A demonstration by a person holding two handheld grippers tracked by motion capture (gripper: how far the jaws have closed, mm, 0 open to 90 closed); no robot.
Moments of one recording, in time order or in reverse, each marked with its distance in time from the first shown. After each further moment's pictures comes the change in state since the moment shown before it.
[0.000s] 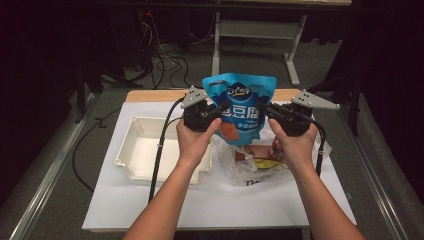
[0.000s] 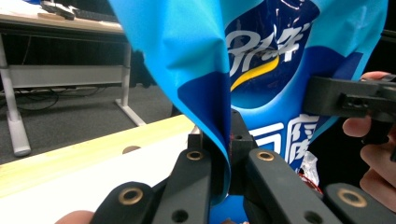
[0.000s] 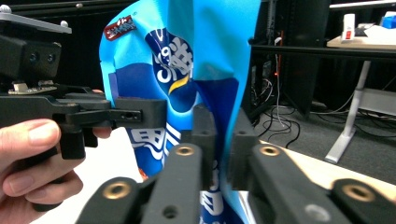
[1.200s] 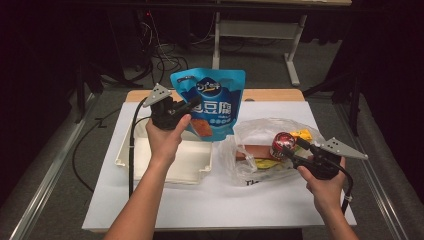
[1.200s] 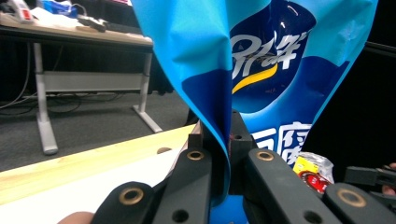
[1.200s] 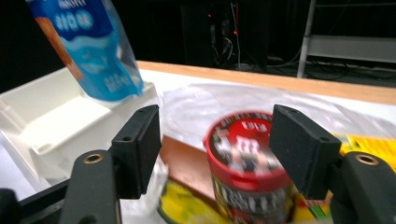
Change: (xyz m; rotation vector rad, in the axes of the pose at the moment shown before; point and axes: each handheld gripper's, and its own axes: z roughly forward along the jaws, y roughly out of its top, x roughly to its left) left arm 0.043 0.008 -0.062 -0.048 0.066 -0.026; right arm -0.028 -0.103 -0.090 0.118 -0.173 0.065
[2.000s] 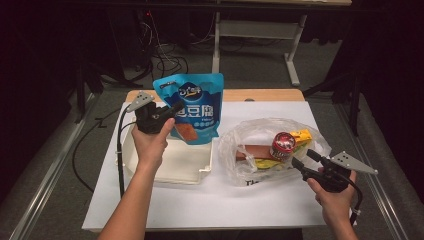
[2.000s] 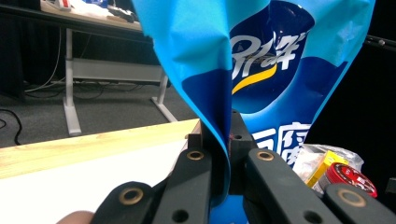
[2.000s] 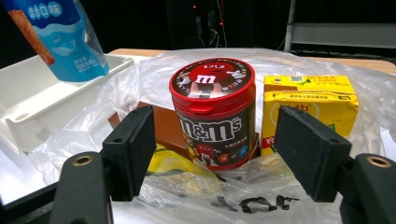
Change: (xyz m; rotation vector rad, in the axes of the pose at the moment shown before) left arm 0.036 -0.019 -0.020 0.006 0.066 -0.055; right arm -0.016 -0.033 -0.022 0.011 -0.046 0.026
